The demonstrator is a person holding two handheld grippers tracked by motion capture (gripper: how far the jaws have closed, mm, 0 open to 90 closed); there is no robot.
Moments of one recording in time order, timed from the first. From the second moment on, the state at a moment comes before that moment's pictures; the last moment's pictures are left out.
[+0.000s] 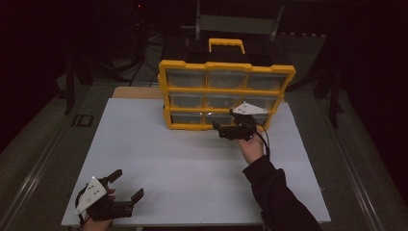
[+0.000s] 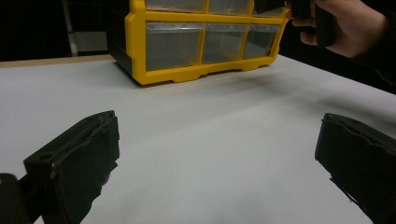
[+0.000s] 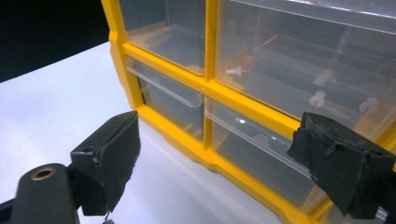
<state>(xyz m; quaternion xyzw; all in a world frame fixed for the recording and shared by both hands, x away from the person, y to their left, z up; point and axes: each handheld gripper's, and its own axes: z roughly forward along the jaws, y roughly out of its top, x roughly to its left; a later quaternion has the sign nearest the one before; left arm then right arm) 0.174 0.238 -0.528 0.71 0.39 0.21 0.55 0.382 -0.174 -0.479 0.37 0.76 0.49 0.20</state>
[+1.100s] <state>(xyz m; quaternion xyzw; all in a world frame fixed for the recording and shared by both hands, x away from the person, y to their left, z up) 0.174 0.238 -0.528 0.70 0.39 0.21 0.56 0.338 -0.211 -0.466 0.29 0.77 0.55 0.14</state>
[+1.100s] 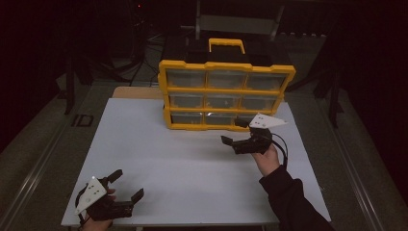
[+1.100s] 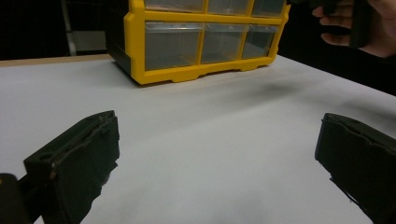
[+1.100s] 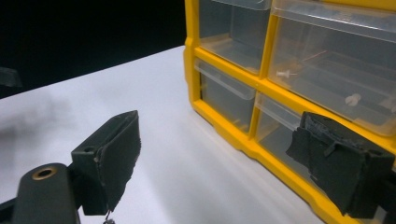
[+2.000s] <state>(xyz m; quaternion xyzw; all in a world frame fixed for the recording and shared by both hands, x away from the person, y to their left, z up) 0.174 0.237 -0.528 0.71 0.39 0.21 0.56 0.284 -0.277 -0.473 0.27 0.75 0.59 0.14</state>
